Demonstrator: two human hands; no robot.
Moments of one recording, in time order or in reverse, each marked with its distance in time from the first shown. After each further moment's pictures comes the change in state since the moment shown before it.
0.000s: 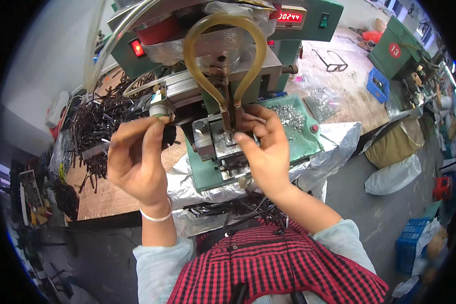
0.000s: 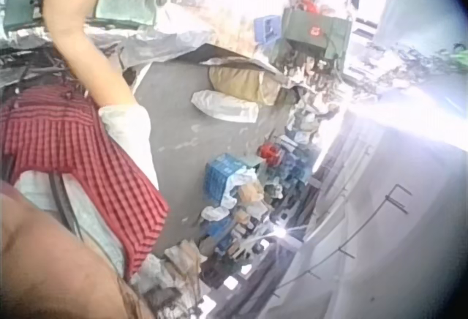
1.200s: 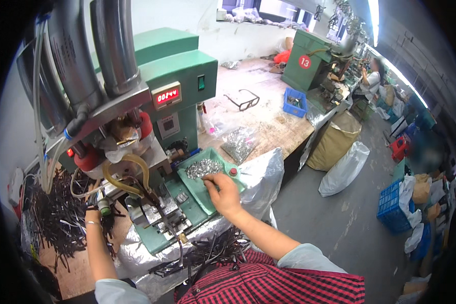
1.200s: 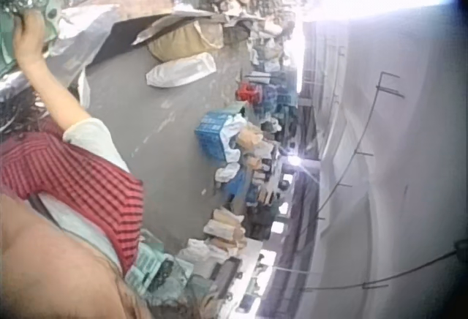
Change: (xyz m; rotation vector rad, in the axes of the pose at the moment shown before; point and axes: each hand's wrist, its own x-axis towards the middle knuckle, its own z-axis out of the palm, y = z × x) left_hand -0.032 -0.356 -0.173 0.894 -0.723 -0.221; right_hand 0.009 0.046 -0.123 -0.933 0.237 -0.348
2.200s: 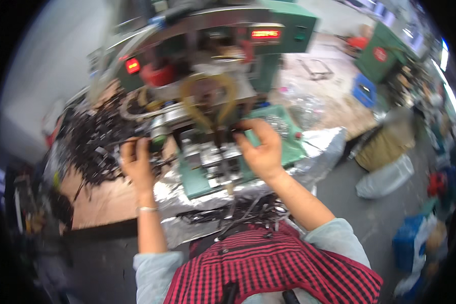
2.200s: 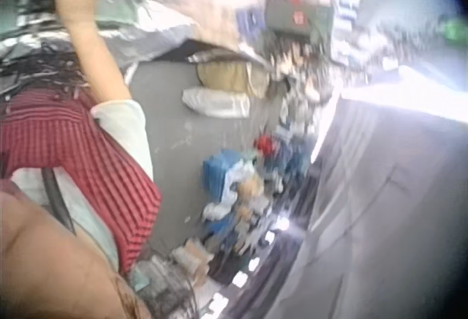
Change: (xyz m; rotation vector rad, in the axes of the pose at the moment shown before) left_hand -0.065 0.245 -0.098 -0.909 0.673 -0.226; right_hand 0.021 -0.076 0.023 0.297 -0.165 -0.084
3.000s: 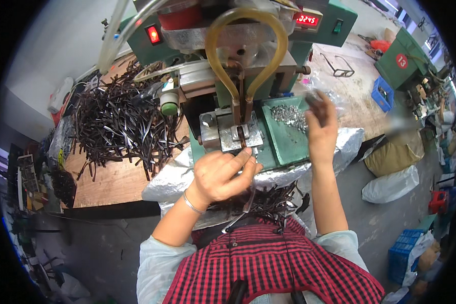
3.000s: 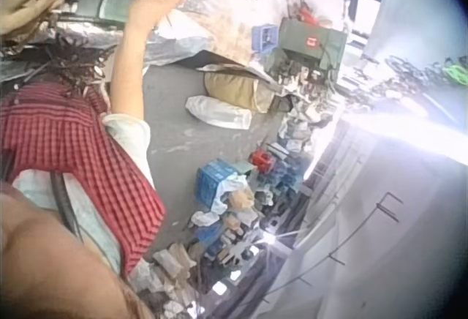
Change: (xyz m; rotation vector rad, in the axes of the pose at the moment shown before) left_hand -0.070 0.075 0.071 0.314 -0.516 1.061; right_hand 0.013 0.046 -0.056 0.143 0.198 0.250
